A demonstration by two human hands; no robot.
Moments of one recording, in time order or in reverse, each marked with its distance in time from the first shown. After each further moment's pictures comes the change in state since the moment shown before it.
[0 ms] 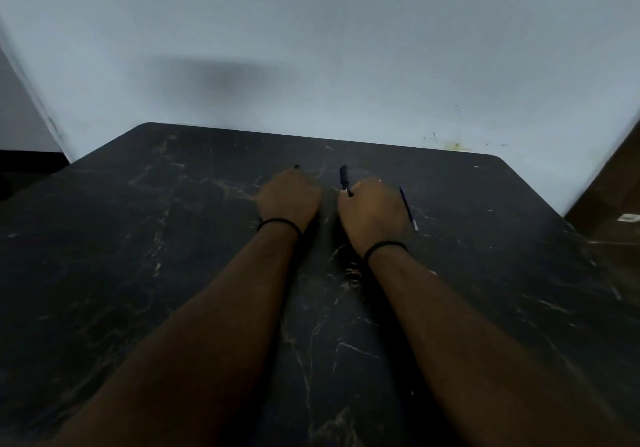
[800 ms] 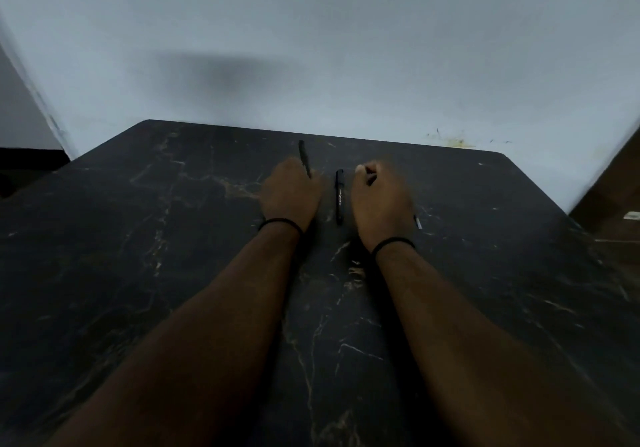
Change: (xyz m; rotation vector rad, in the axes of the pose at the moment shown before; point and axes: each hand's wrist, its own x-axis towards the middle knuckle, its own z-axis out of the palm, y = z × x) left_hand 0.002 0.001 0.000 -0.153 0.111 0.030; right_hand 0.004 0.006 0.004 0.390 0.218 0.059
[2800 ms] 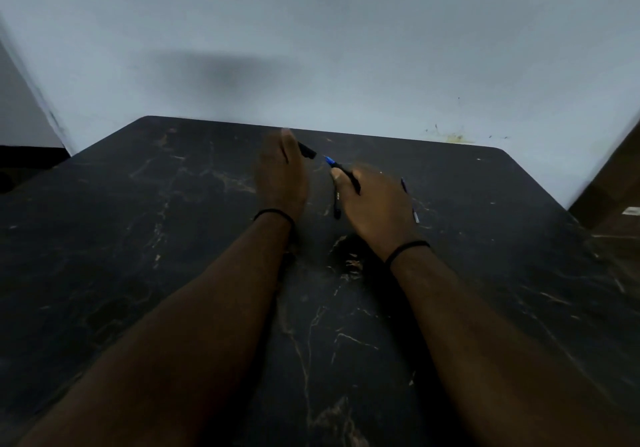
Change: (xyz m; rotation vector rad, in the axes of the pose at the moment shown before) left_hand -0.001 0.001 -0.008 -0.543 0.274 0.040; right_hand -0.003 0.008 -0.011 -0.205 -0.242 -0.311
